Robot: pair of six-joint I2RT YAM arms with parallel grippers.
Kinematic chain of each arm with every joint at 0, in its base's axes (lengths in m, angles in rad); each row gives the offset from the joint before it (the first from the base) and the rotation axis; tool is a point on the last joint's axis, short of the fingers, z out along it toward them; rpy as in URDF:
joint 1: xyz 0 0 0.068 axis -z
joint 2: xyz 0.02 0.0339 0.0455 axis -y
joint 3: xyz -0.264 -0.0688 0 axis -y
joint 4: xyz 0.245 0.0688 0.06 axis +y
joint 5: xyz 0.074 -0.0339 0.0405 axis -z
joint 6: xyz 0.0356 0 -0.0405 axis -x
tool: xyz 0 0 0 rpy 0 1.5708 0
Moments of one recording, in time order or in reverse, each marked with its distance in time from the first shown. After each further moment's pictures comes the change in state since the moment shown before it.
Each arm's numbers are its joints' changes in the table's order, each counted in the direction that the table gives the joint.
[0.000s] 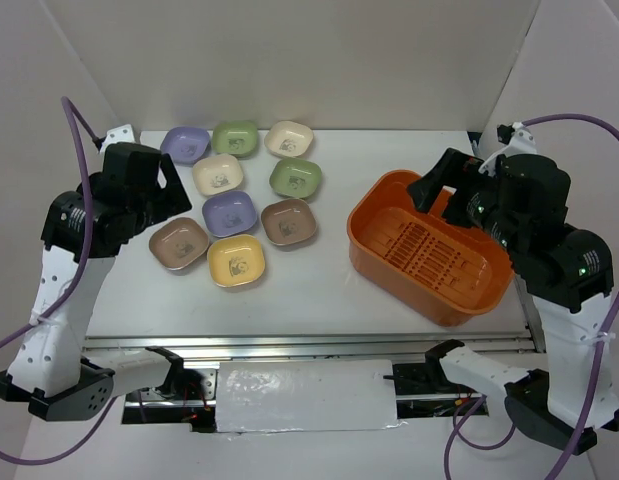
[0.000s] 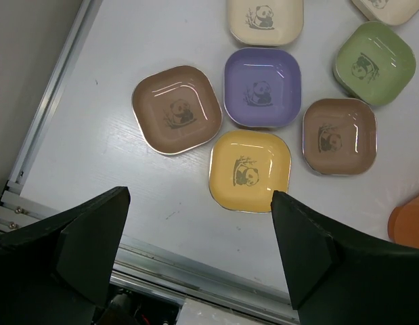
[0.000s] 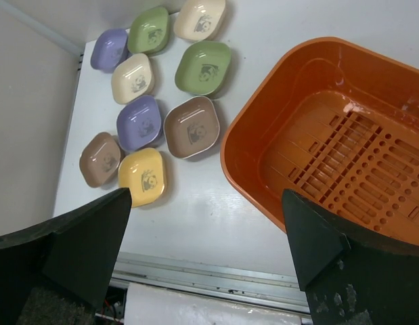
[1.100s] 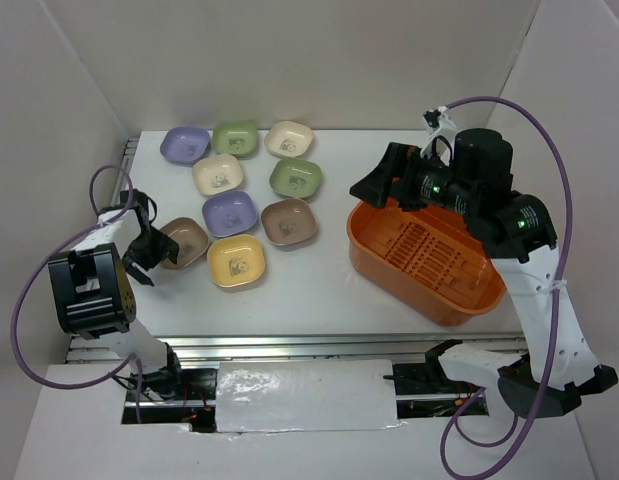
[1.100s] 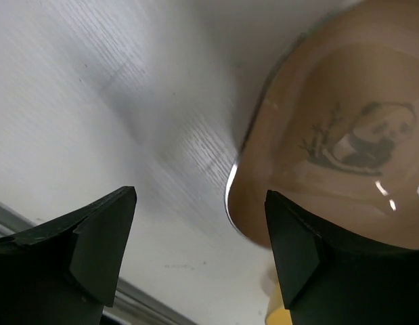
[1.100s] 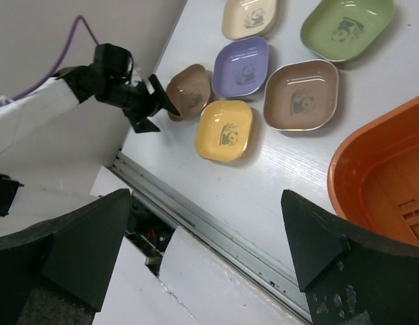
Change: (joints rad) left arm -0.618 -0.438 -0.716 -0.504 0.367 0.148; right arm -0.005 -0.106 -0.145 -0.260 -0.481 0.039
